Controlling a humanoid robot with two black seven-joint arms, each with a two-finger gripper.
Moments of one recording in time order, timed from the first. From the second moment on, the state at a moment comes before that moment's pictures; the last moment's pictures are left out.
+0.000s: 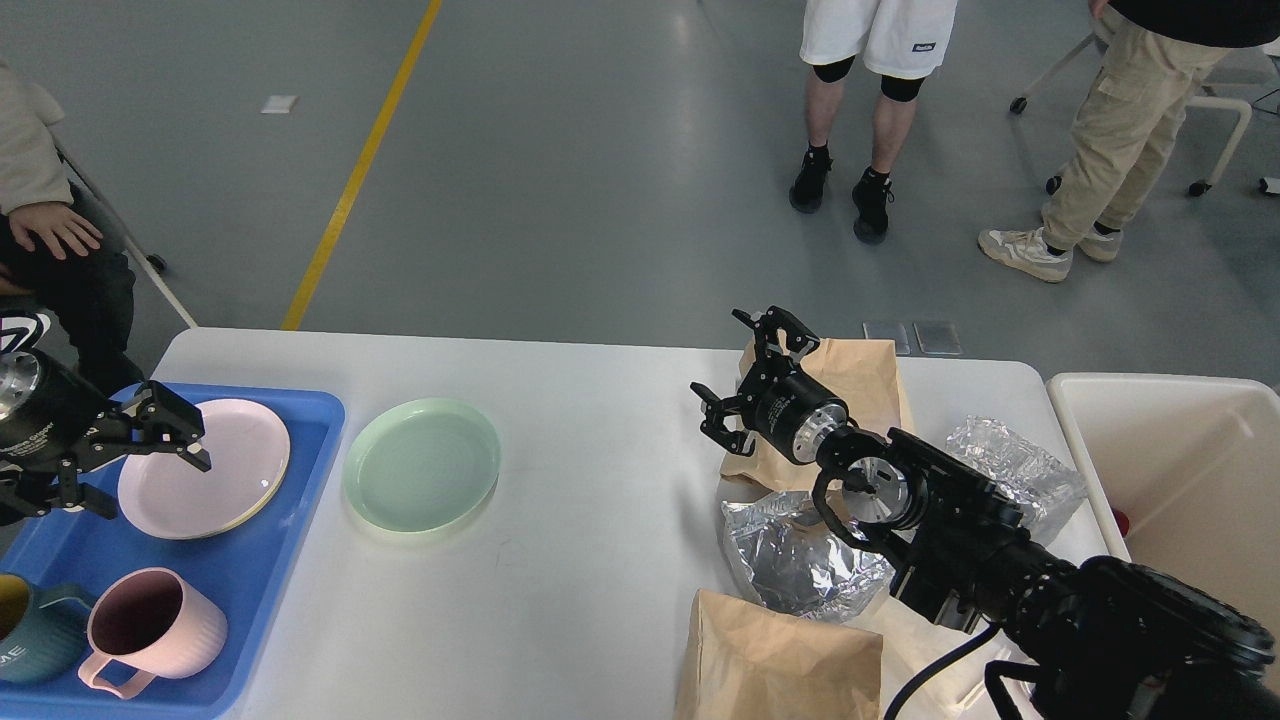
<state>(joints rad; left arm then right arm) -1.53 0.65 1.20 -0.70 0.11 -0.96 -0.14 0.79 0.10 0.57 0.31 -0.01 0.39 0.14</state>
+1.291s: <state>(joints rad) -1.81 0.39 1.26 -0.78 0.17 -0.94 -0.14 0.79 0.10 0.57 0.31 -0.01 0.39 0.14</state>
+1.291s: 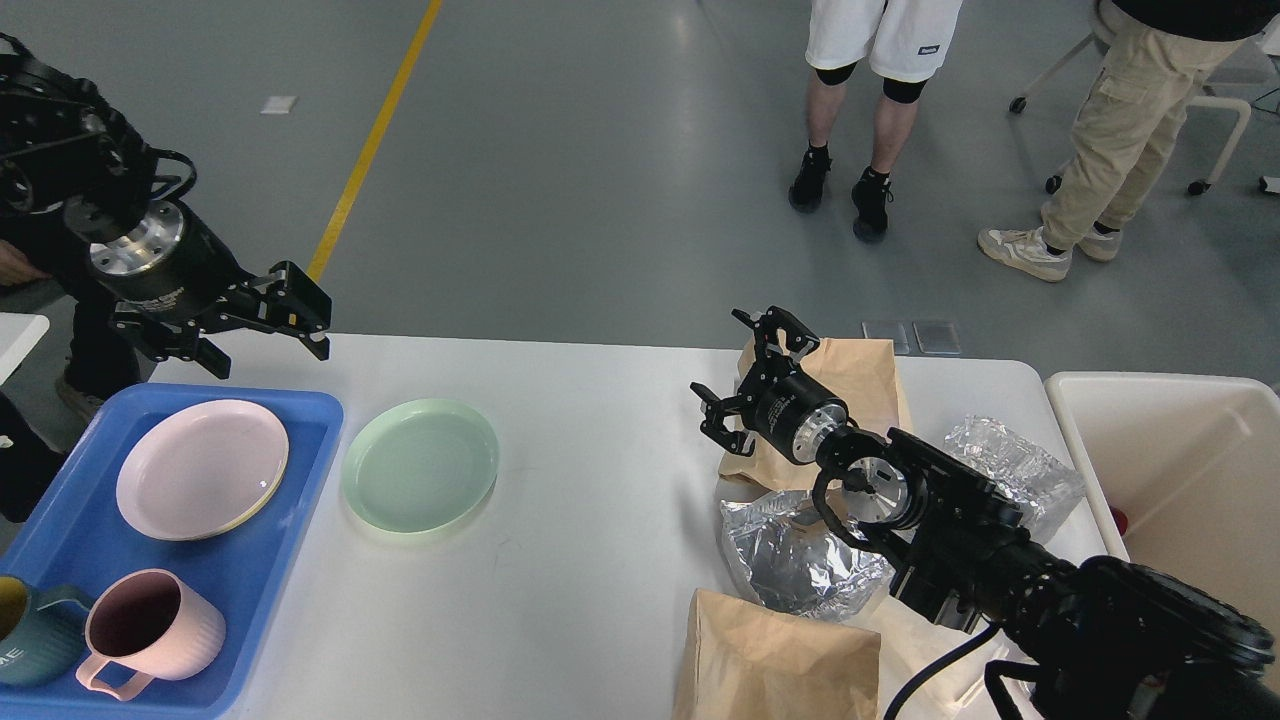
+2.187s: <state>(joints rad) -1.44 -0.12 1.29 -0.68 0.25 -0.51 0.01 0.79 0.10 0.57 0.31 -0.01 0.39 0.14</state>
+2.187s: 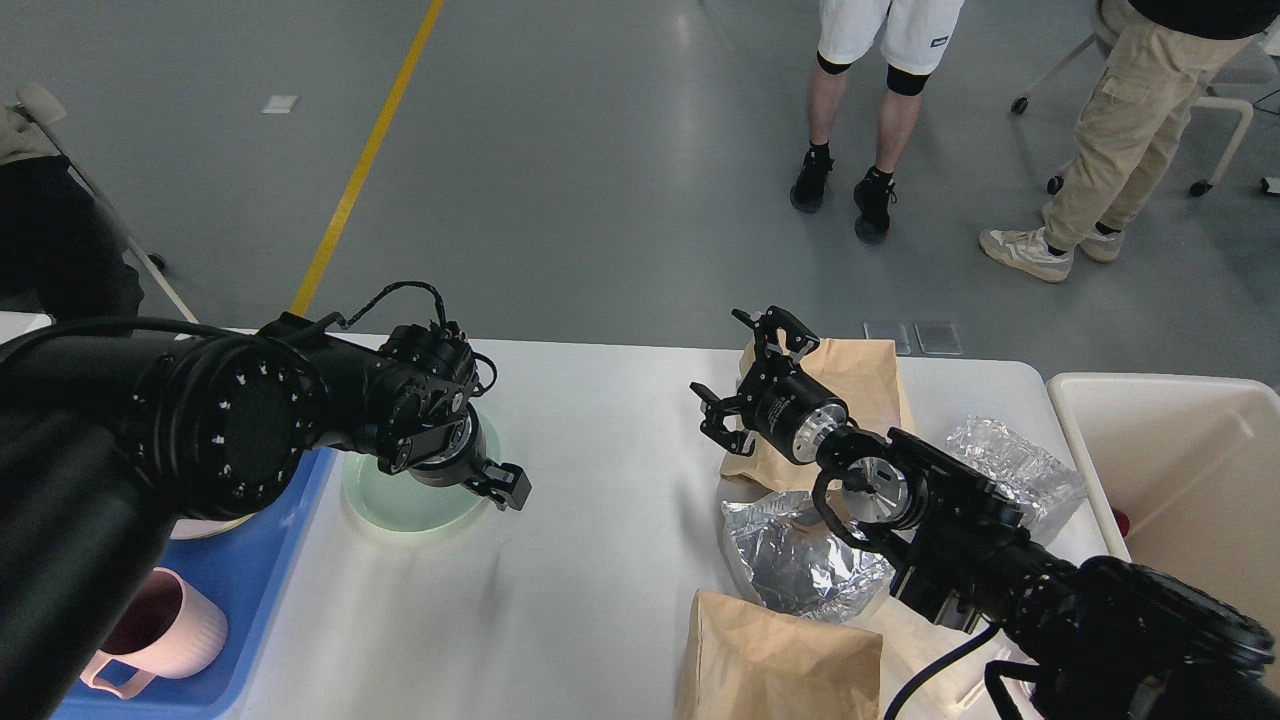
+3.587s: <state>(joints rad) -1.27 -0.16 1.38 -0.63 0.59 -0.38 0.09 0.79 0.10 0.57 0.31 -0.01 0.39 0.14</state>
